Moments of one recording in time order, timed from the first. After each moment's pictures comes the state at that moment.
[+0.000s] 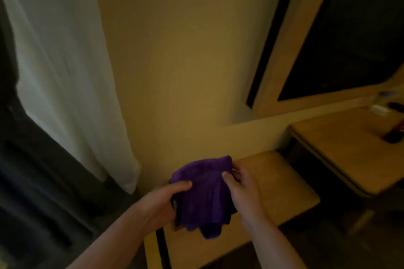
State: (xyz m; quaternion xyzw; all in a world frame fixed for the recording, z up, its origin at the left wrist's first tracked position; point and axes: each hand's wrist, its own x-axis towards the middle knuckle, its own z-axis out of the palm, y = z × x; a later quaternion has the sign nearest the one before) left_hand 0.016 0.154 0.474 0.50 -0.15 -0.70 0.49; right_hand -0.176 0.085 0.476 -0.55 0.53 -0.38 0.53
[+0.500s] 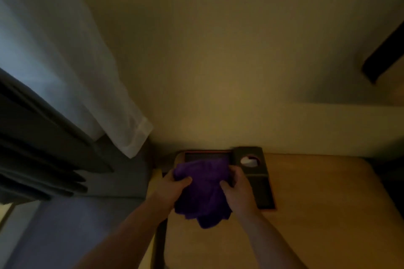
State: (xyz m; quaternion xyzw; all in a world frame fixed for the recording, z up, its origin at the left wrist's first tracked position) left_hand 0.028 0.021 0.188 0.69 0.02 -0.49 0.53; right_hand -0.123 -0.101 0.186 -0.67 0.50 -0.11 0.53
